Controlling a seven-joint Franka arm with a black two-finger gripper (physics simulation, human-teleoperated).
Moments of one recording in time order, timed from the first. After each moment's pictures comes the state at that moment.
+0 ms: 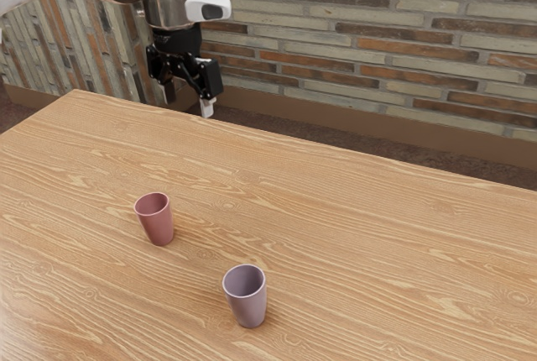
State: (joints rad) arm 0.03 0.08 -0.18 -1.48 0.03 1.50 0.00
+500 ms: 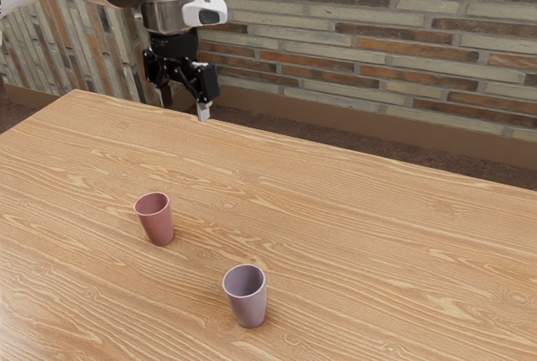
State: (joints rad) arm 0.03 0.08 -0.17 -1.51 0.04 1.51 0.00
